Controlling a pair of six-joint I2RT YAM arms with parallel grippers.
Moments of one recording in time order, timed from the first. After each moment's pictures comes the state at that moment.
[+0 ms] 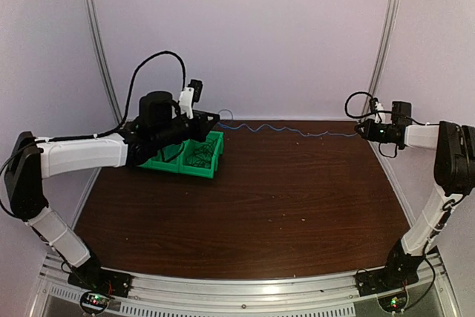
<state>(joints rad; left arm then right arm) -0.69 1.58 1.09 0.32 0.11 -0.28 -0.21 1.72 1.11 0.06 -0.60 0.14</state>
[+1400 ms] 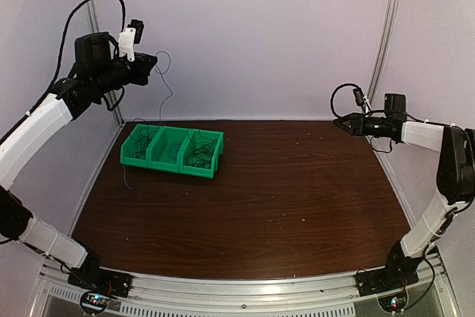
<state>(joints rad) -0.41 1.37 1.49 -0.24 0.01 0.01 -0.11 1.64 1.12 0.00 -0.96 0.07</state>
